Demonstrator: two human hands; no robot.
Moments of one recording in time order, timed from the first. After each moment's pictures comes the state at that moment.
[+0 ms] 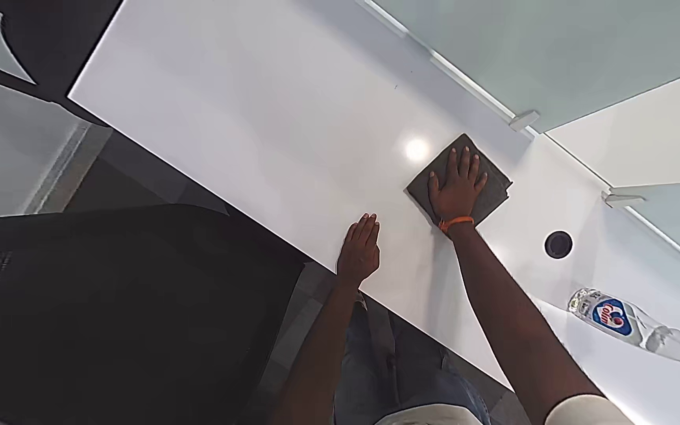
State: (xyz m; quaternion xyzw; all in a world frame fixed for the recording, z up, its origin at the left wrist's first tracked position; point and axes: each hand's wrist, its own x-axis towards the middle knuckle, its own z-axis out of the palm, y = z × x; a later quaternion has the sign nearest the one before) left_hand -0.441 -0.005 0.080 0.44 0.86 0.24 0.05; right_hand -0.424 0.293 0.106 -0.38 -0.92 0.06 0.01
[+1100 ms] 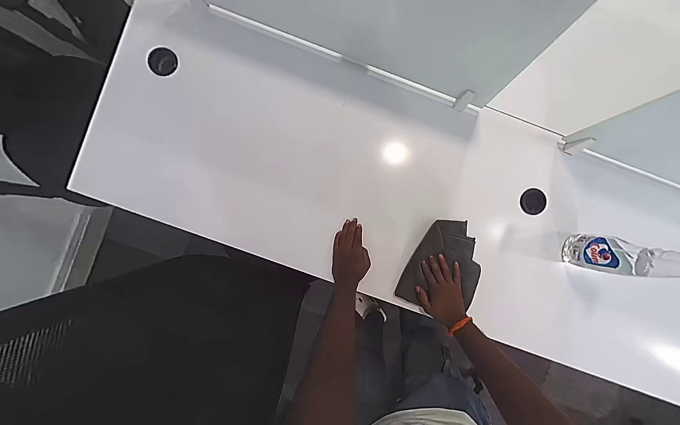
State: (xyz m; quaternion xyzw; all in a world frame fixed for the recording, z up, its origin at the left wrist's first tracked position) left_hand -0.444 -0.005 0.082 0.45 0.87 0.22 0.04; right_hand -0.175 0.115 0.107 -0.28 -0.95 0.11 -0.05
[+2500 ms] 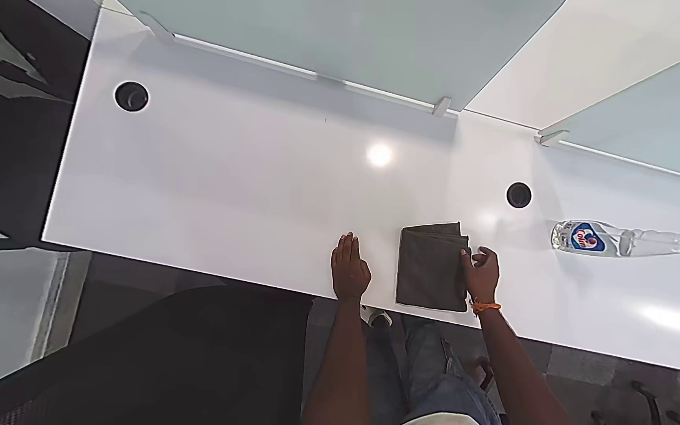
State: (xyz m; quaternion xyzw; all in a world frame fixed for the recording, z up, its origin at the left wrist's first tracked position) left_hand -0.446 -0.004 0.086 0.44 0.87 0.20 0.06; right_hand -0.183 0.185 0.149 -0.72 -0.62 0.29 0.12
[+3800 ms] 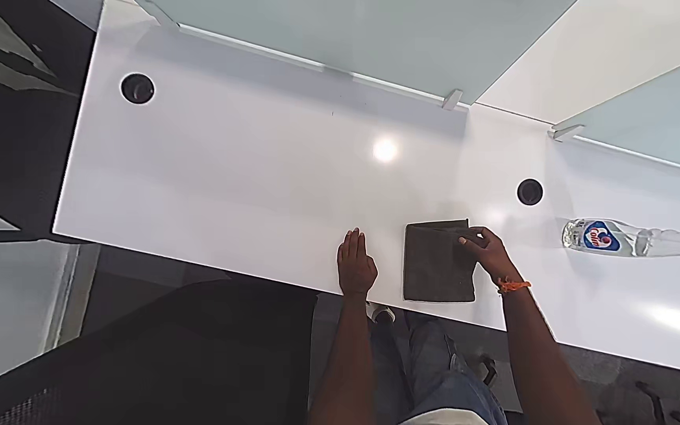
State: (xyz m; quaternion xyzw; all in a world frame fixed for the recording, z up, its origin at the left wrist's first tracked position) left_hand -0.446 -0.005 0.084 0.43 0.87 0.21 0.06; right_hand -0.202 0.238 0.166 -0.56 -0.61 0.56 0.07
